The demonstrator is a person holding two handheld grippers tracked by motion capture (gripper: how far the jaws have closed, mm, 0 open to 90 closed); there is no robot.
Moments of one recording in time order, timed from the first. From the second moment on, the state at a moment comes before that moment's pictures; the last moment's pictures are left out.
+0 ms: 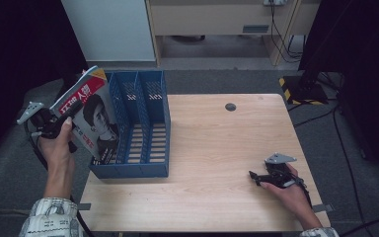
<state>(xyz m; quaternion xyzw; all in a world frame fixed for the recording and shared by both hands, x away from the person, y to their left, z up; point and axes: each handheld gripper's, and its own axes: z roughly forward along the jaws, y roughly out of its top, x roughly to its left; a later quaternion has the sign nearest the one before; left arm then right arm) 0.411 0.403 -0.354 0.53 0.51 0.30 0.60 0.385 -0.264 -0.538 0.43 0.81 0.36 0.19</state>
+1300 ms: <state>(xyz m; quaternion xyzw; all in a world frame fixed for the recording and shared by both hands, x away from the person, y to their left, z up) 0.413 0.397 -0.379 0.53 0.52 0.30 0.60 0.384 -0.264 -0.538 0.43 0.81 0.36 0.19</state>
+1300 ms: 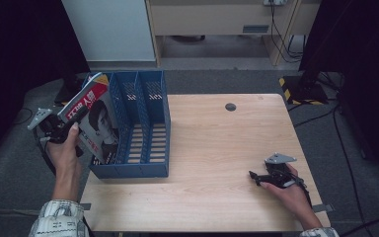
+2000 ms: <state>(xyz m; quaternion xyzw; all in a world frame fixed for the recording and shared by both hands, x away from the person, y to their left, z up) 0.414 0.395 -0.378 0.53 0.52 0.31 0.59 0.384 -0.264 -0.538 0.43 0.81 0.36 0.19</state>
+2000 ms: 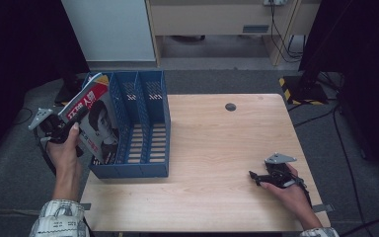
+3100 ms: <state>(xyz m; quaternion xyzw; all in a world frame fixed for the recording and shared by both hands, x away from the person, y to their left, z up) 0.417 0.400 -0.390 0.51 0.53 0.32 0.60 0.384 -0.265 -0.538 0.43 0.81 0.35 0.19</state>
